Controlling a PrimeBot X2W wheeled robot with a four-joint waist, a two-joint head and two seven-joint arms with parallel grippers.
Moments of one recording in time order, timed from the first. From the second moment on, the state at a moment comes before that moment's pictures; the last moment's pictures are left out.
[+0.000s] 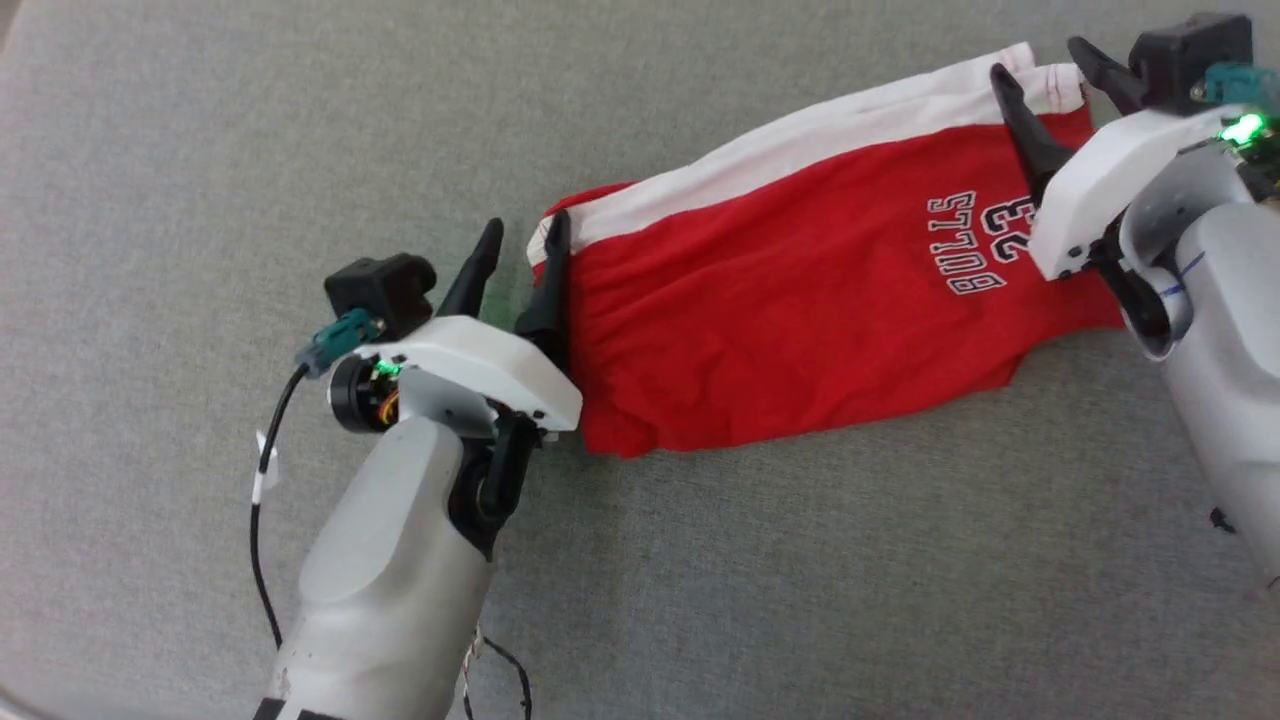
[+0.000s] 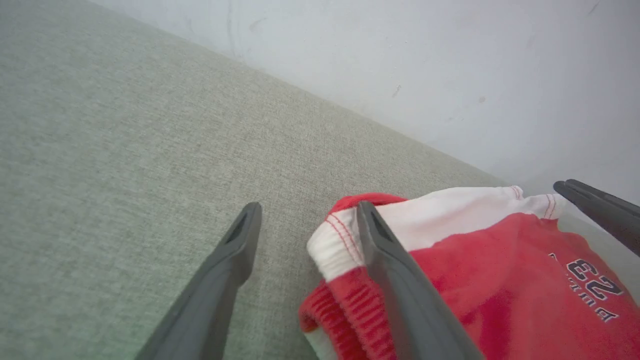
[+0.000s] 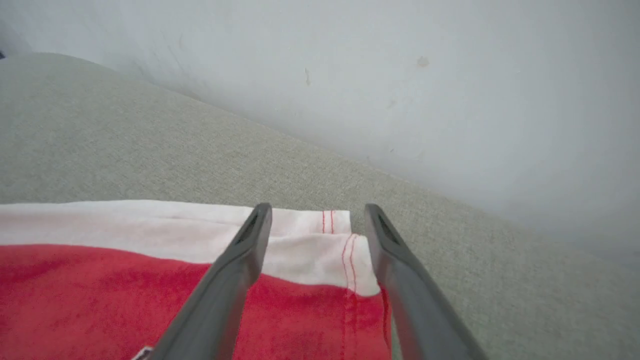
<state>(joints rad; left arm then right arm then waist) -0.61 0.06 -0.32 0.53 -0.64 0.02 -0.19 -0.97 -0.32 0.43 0.86 0.41 0.13 -0.10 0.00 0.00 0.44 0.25</state>
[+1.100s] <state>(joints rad) -0.29 0.42 -0.38 0.17 -0.74 0.17 0.55 -0.18 -0.20 0.16 -0.01 0.25 0.13 -0.02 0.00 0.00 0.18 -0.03</state>
